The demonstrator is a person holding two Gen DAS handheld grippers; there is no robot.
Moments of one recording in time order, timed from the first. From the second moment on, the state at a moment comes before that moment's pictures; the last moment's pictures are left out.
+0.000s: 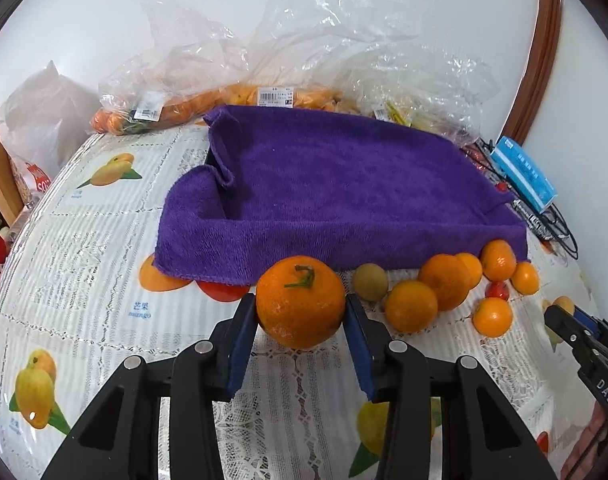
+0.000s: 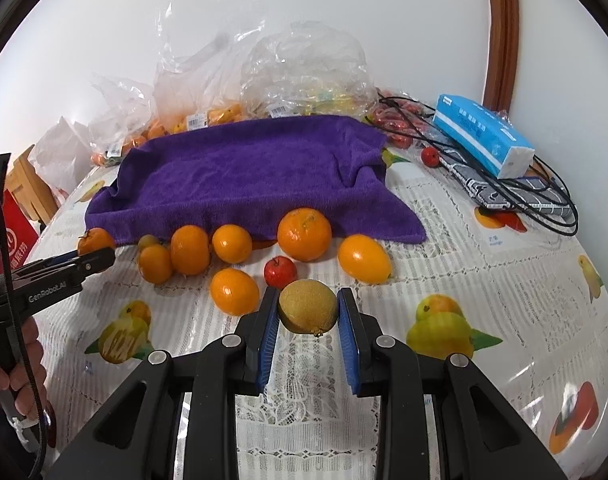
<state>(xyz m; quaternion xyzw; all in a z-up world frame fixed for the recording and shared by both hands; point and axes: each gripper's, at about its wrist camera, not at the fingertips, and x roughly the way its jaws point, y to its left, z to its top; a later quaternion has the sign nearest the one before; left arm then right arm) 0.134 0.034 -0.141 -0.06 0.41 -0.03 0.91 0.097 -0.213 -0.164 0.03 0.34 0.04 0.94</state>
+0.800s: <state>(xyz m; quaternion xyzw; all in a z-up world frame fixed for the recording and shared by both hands) 0.174 0.028 -0.098 -0.05 0.37 -0.04 0.93 0.144 -0.198 -0.129 0.01 0.30 0.06 0.95</state>
